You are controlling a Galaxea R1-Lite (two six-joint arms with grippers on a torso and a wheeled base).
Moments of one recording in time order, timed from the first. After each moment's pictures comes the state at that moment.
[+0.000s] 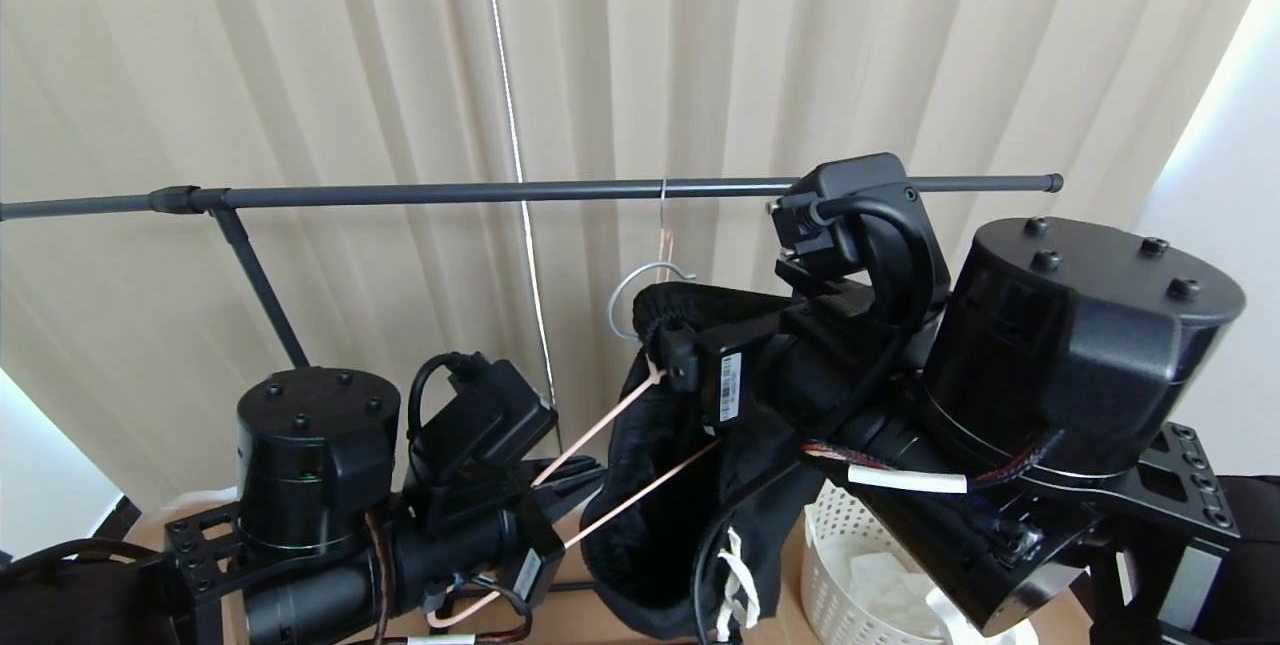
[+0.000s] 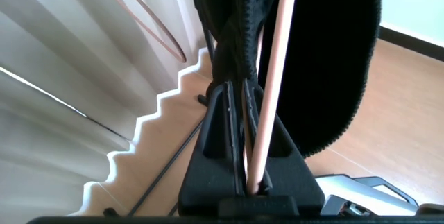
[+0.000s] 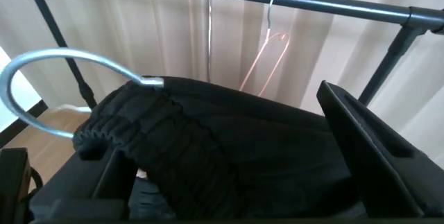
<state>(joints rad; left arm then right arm) -0.69 1.65 -0.47 -0.82 -0.12 0.22 0.99 1.73 -0.89 -0.81 -0.63 0.02</state>
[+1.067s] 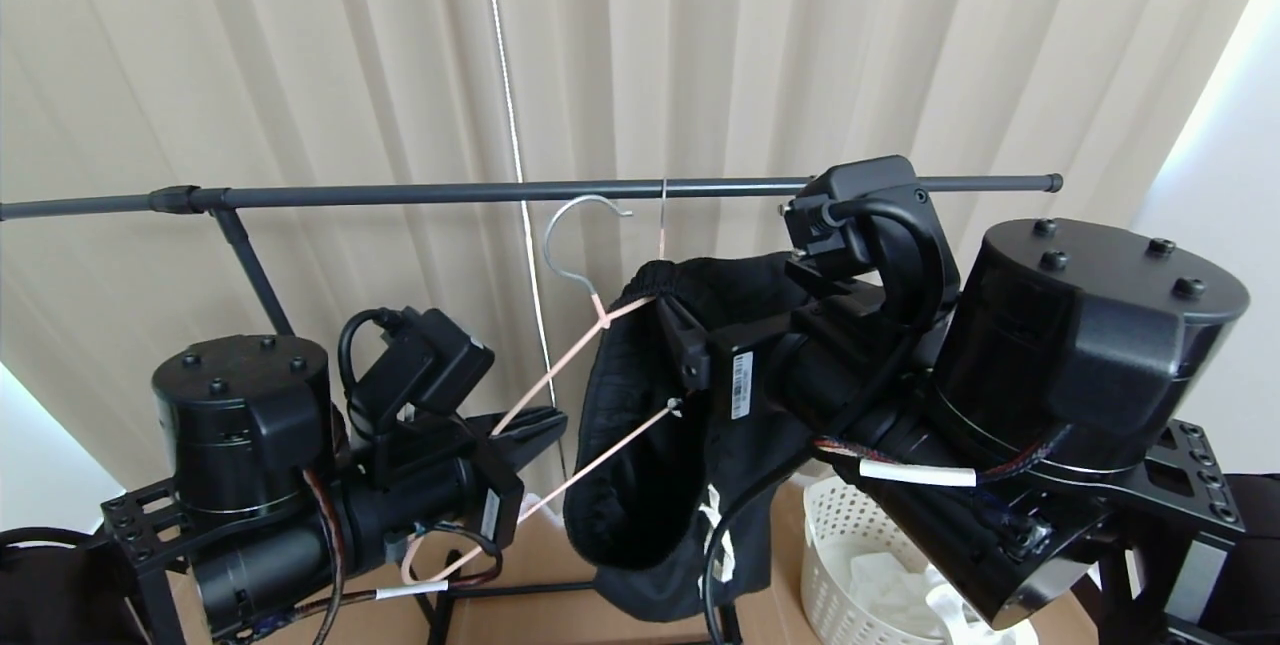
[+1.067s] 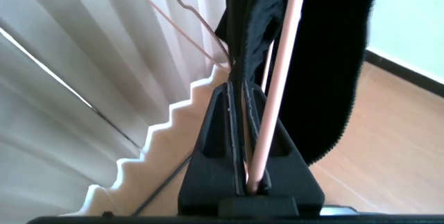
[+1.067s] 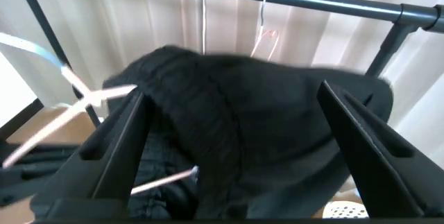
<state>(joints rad) -0.59 1.61 -0.46 -0.89 -0.13 0.16 0.98 1.72 -0.87 -0.81 -0.63 0.02</state>
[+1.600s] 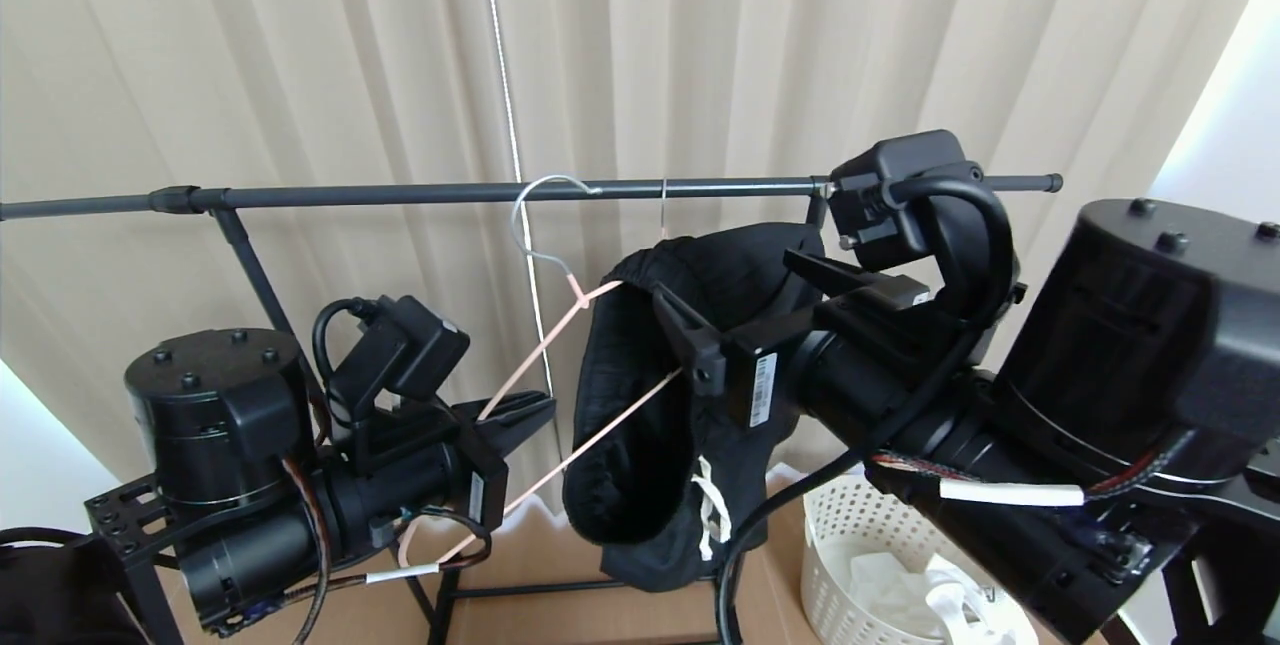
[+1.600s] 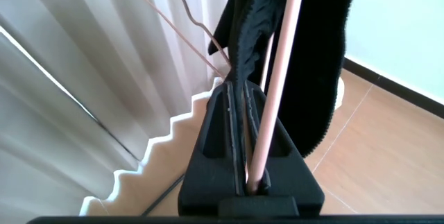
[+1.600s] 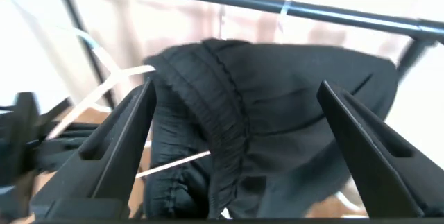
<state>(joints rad) -0.54 1.61 -0.44 -0.96 -0.18 0.14 0.99 1.65 -0.85 -0.80 -0.54 0.02</state>
